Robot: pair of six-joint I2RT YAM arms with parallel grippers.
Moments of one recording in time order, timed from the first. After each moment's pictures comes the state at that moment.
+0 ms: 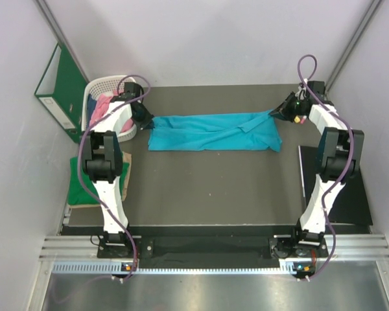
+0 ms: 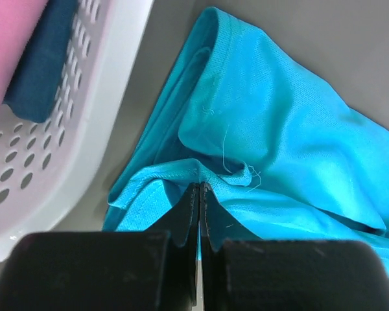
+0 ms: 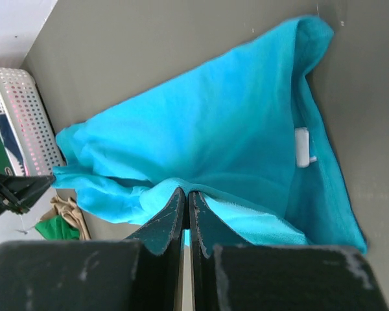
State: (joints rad) left arm -0.05 2.11 1.77 -0.72 0.09 -0.71; right arm -0.13 2.04 1.60 -0.38 -0.58 0.58
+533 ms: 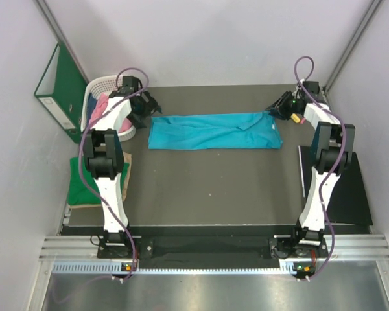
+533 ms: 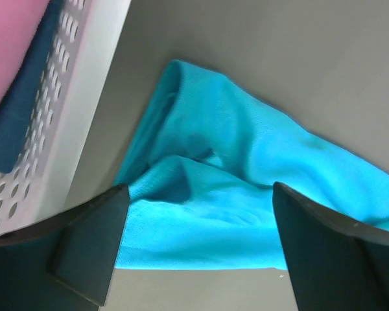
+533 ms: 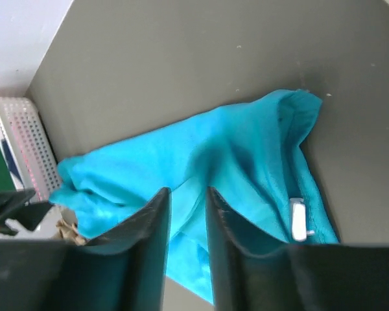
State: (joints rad) left arm -0.03 2.19 1.91 -0.73 0.12 -0.72; right arm -0.12 2.21 1.73 -0.31 -0.57 0.65
